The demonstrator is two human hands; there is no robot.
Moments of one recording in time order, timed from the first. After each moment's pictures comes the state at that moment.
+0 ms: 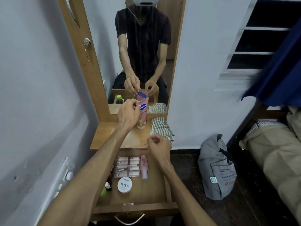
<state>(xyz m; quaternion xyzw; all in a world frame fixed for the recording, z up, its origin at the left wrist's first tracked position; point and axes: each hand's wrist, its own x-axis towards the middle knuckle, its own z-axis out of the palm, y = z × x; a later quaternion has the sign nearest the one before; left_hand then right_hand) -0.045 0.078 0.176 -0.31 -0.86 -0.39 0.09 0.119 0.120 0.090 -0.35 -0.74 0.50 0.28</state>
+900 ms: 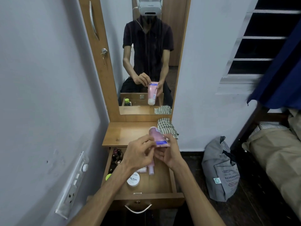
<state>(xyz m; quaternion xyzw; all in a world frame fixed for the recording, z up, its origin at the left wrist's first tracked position) 0.070 -0.034 0.128 -0.59 -0.68 -0.38 0.19 0.159 0.106 0.113 -0.32 -0.39 0.86 0.11</state>
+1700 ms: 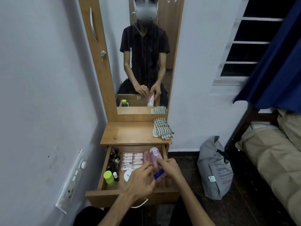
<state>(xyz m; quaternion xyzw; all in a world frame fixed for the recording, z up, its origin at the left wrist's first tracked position) 0.138 -0.069 0.043 -0.56 -0.75 -0.35 -0.03 0.209 0.087 0.057 -0.45 -0.68 0.57 0.05</state>
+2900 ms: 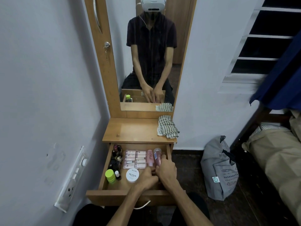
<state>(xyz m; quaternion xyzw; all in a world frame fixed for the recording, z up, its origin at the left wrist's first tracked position) 0.119 -0.027 -0.001 -0.22 -0.76 -0.45 -0.41 0.172 0.077 0.017 -0.41 -0.88 0.24 0.04</state>
